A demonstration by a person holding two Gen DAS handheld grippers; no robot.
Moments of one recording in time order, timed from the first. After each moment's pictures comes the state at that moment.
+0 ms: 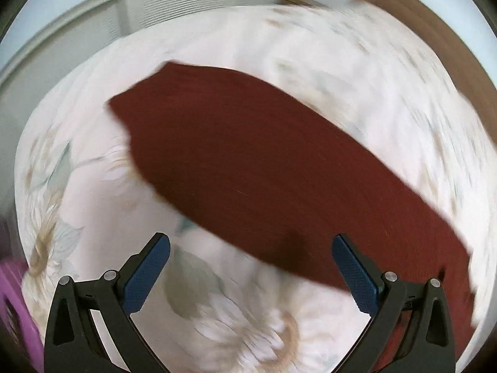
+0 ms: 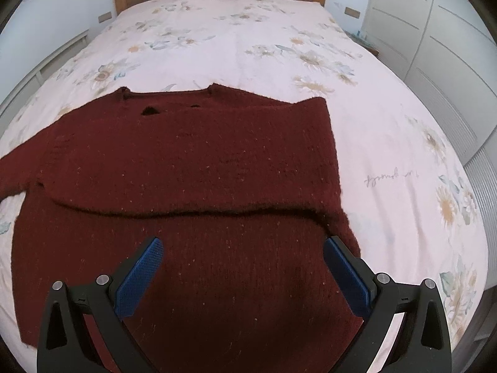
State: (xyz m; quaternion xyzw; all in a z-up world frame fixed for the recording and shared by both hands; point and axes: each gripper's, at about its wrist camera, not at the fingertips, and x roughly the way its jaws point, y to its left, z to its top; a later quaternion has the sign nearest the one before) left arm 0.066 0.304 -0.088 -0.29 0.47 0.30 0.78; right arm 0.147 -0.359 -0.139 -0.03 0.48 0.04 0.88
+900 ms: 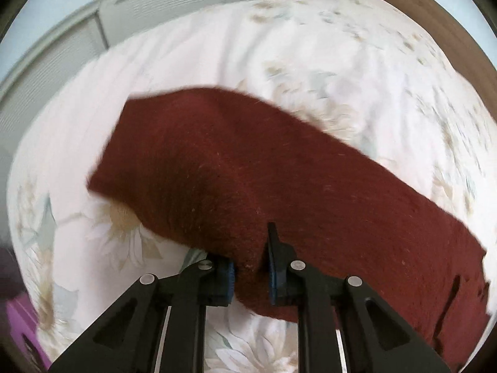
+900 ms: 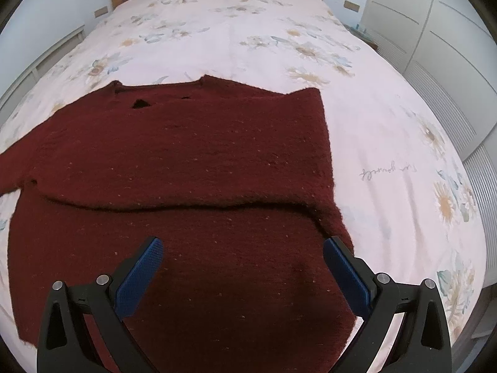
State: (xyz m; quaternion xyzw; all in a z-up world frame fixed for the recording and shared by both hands) left arm 0.036 0.319 -0.071 -0.21 0.50 0.26 0.80; right arm 0.148 -0.366 -0.141 -0.03 0.49 0.04 0.87
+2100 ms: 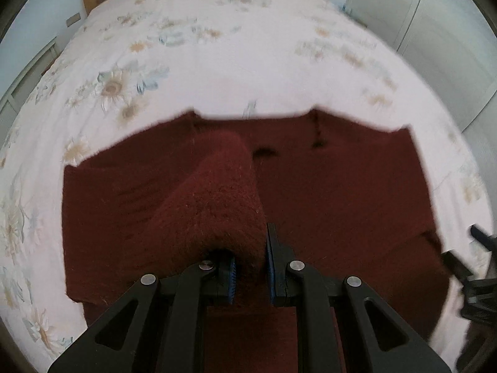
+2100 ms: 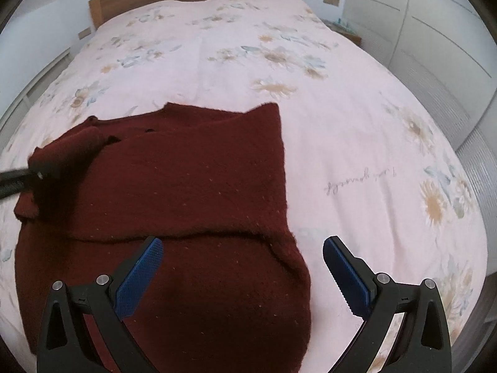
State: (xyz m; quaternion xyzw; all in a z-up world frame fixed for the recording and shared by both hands) left arm 0.183 -0.110 -0.104 0.04 0.54 -0.10 0.83; right arm 0.166 -0.422 -0.129 0.02 0.49 0.02 0.87
